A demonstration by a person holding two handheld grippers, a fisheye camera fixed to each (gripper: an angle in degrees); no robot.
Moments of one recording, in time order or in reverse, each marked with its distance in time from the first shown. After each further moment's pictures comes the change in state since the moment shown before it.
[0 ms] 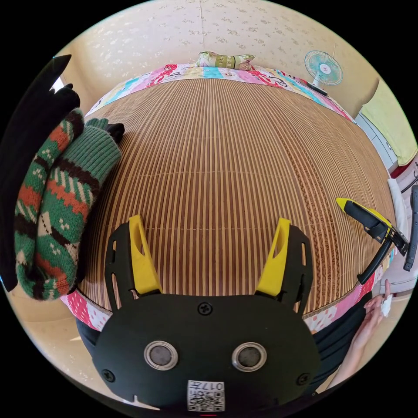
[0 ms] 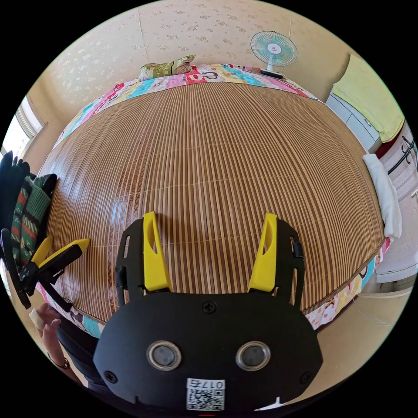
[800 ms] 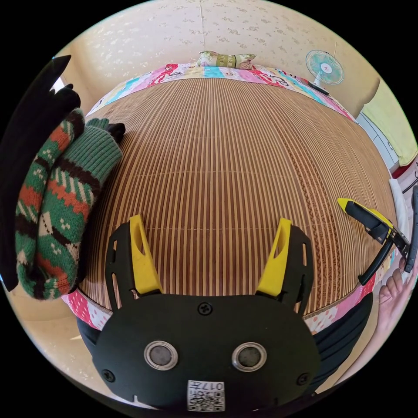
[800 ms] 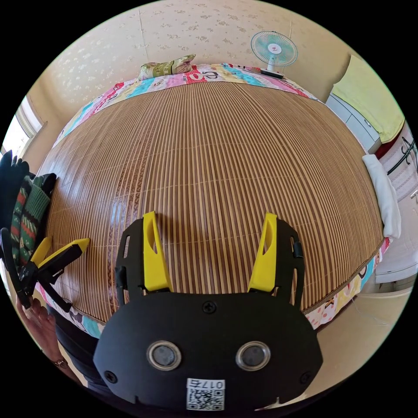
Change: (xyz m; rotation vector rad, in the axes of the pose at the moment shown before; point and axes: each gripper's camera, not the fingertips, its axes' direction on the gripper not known) left arm 0.037 -0.035 0.055 -0.002 -0.010 -0.004; right arm -0.001 -0.003 0.001 0.001 0.005 0.001
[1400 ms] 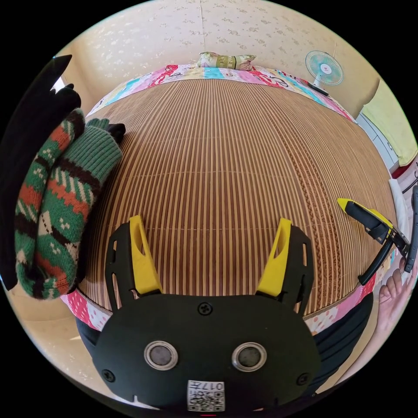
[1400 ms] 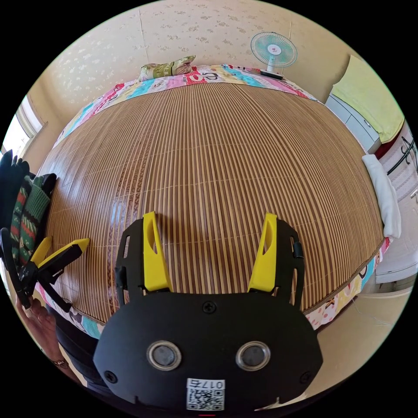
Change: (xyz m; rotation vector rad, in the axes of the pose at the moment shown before) left arm 0.060 -0.056 0.051 0.010 0.001 -0.002; right arm -0.002 -0.007 -0.002 0.003 -0.001 0.002
